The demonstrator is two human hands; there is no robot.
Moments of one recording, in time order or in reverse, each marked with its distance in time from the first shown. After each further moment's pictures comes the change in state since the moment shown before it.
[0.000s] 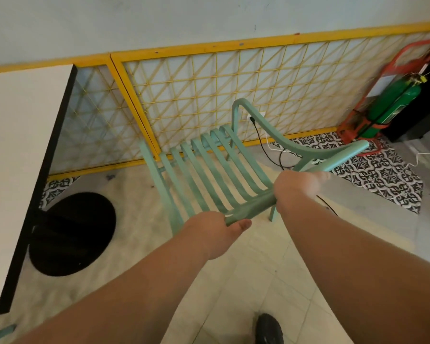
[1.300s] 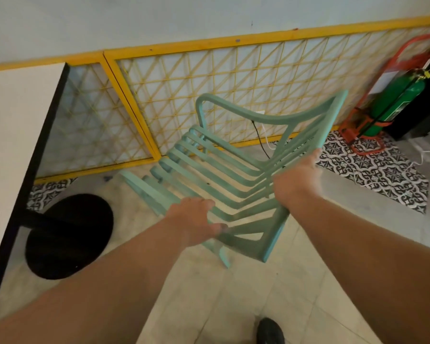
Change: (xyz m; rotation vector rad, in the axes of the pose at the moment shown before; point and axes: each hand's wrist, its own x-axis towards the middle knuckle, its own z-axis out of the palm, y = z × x) left_hand 0.059 -0.046 0.008 0.180 0.070 0.108; right_hand 0.010 -0.006 -0.013 -0.748 -0.140 -0.344
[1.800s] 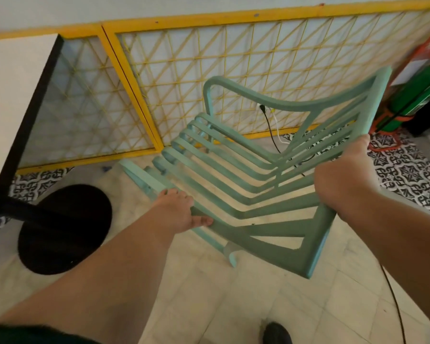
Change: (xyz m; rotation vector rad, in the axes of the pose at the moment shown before) left_hand 0.076 -0.090 0.043 0.344 -0.101 -0.016; right_hand 0.017 0.007 0.001 -0.085 0.099 -0.095
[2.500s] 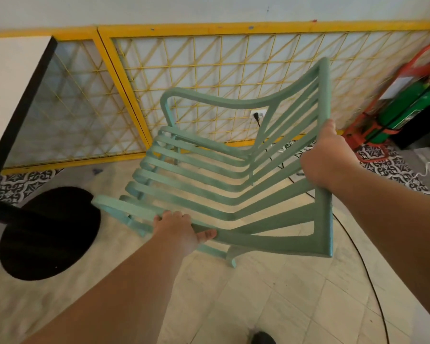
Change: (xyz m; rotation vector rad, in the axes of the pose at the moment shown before) left_hand -0.006 0.049 0.013 -0.142 -0.038 -0.237; right_hand 0.056 -0.031 -0.006 -0.253 -0.083 -0.196
